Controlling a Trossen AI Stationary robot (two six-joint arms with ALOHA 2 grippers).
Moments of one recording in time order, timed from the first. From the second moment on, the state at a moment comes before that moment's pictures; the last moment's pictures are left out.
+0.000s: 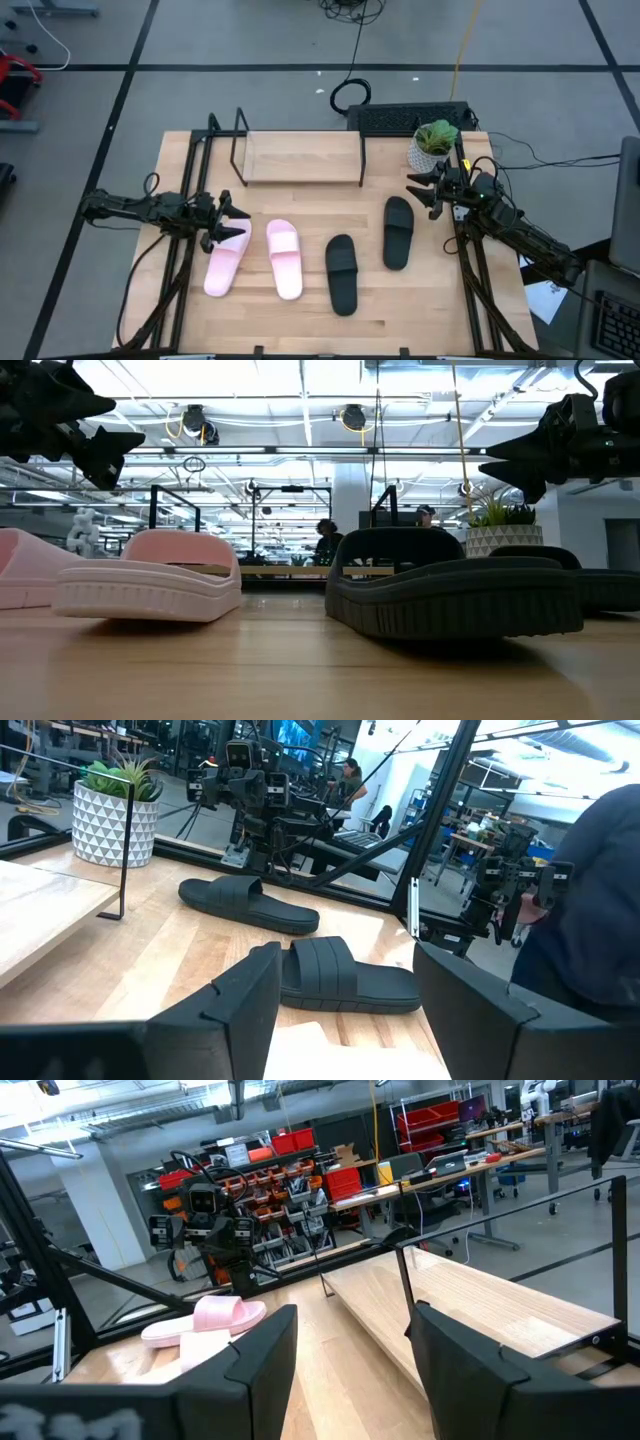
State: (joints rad) left arm -0.17 0.01 0.02 0.02 -0.01 -0.30; right arm -0.64 0.01 0.02 0.08 -0.39 0.28
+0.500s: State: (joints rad) left arm -0.17 0.01 0.02 0.02 -0.02 -0.29; right arm -0.64 0.01 0.02 0.17 -0.36 0.74
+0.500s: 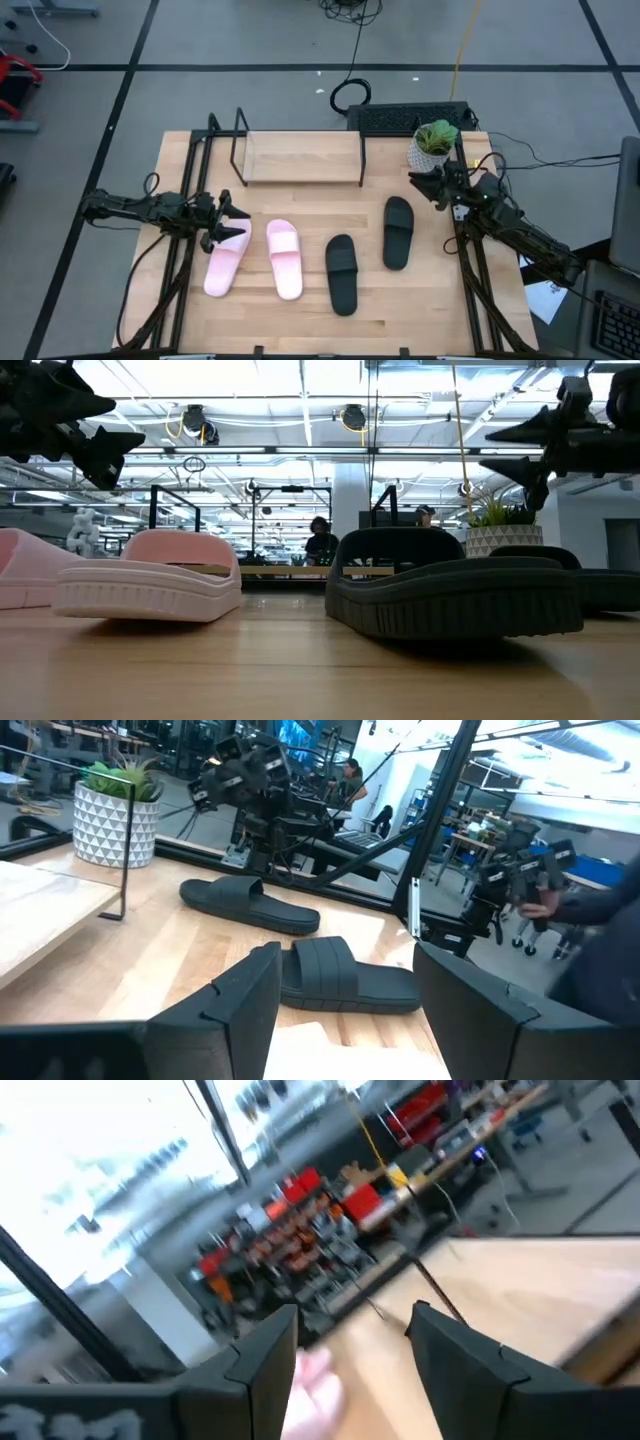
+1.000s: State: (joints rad) left arm -0.17 0.01 0.02 0.07 -0.25 -0.36; right arm -0.64 0.01 0.02 0.96 -0.11 0.85
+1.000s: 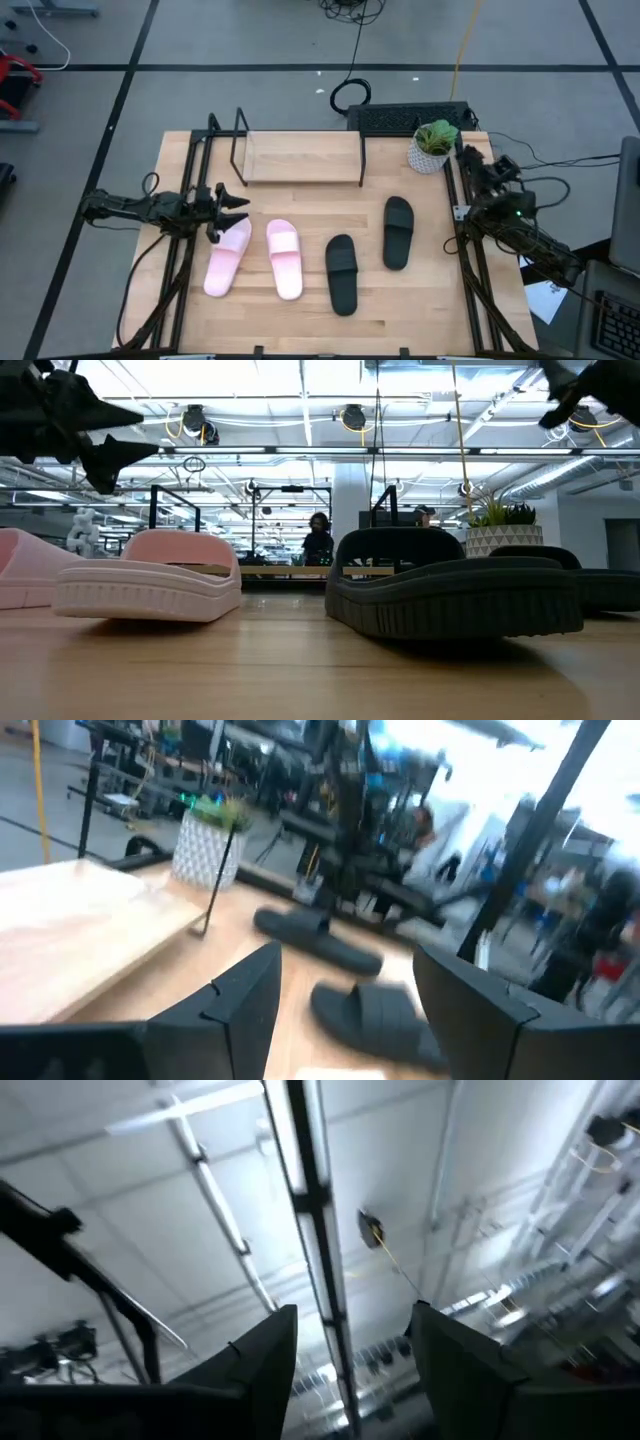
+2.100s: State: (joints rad) left arm -0.26 0.47 0.87 -0.30 -0.16 -0.56; right arm -0.59 0.58 0.67 0.94 -0.59 0.77
